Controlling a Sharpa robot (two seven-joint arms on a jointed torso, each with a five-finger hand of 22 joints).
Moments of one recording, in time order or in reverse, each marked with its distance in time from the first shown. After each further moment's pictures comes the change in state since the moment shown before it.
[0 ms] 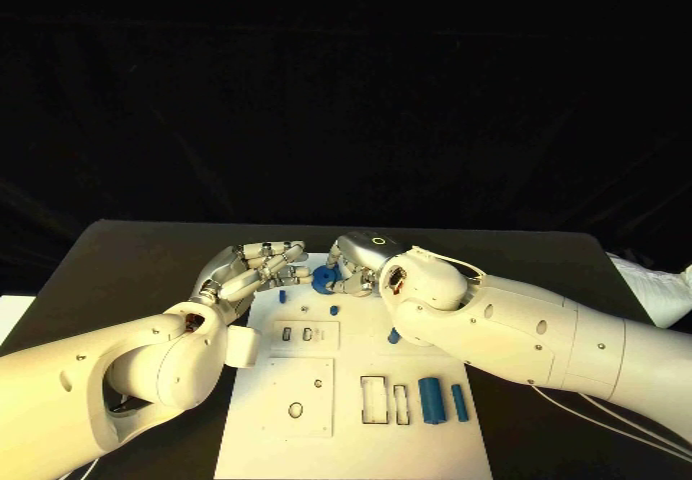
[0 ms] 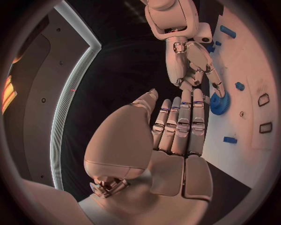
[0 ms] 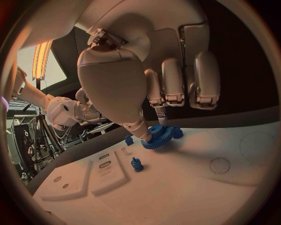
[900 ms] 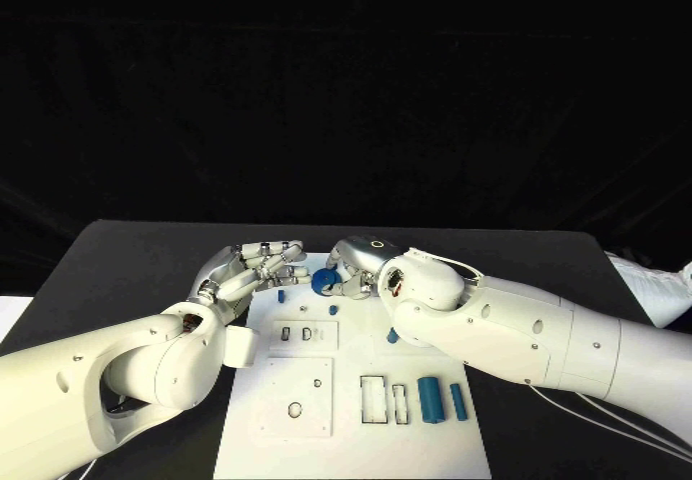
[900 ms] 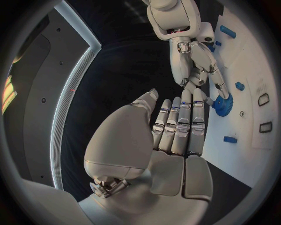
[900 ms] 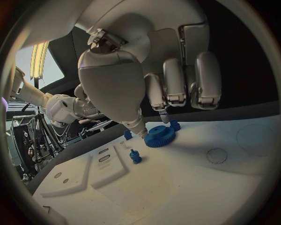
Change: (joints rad) left arm 0.000 -0.003 0.000 0.002 0.000 0.000 0.000; left_hand 0.000 0.000 0.000 -0.006 0.000 -0.004 0.004 0.000 0.000 0.000 0.000 0.000 0.000 0.000 0.000 0.000 0.001 0.000 0.004 -0.004 0.000 -0.001; right arm -0.002 0.005 -0.006 -0.012 0.012 0.035 -0.006; right_hand -0.085 -0.009 -0.042 0.072 -0.130 -0.118 0.040 -0.085 0.000 -0.007 0.043 -0.081 0.000 -0.002 0.027 0.010 0.000 0.000 0.000 0.025 0.000 0.000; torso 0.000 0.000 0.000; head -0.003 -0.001
